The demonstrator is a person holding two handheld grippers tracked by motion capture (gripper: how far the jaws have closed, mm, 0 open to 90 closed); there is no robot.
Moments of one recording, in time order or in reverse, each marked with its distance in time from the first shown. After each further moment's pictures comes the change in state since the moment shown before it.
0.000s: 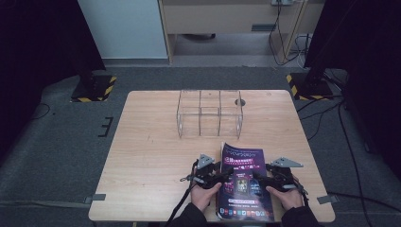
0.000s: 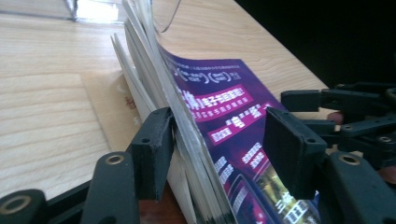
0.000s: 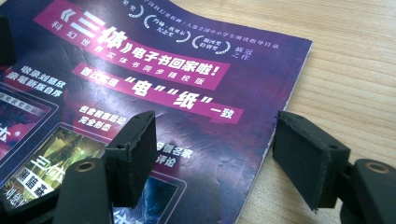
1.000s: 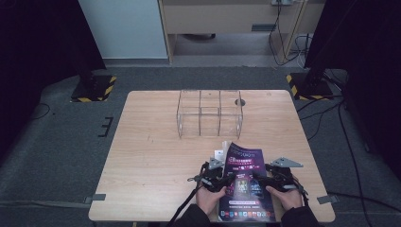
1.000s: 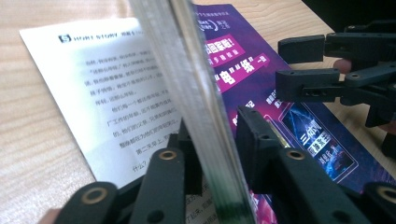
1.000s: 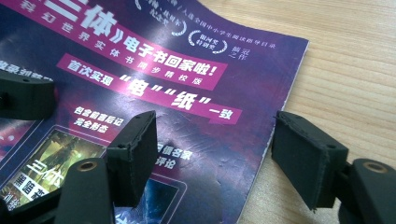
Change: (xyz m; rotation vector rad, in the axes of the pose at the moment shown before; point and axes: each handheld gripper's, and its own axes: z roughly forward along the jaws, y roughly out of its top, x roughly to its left) left arm -0.016 -0.003 0.012 0.206 0.033 0.064; right arm 0.000 0.000 0.000 0.000 0.007 0.000
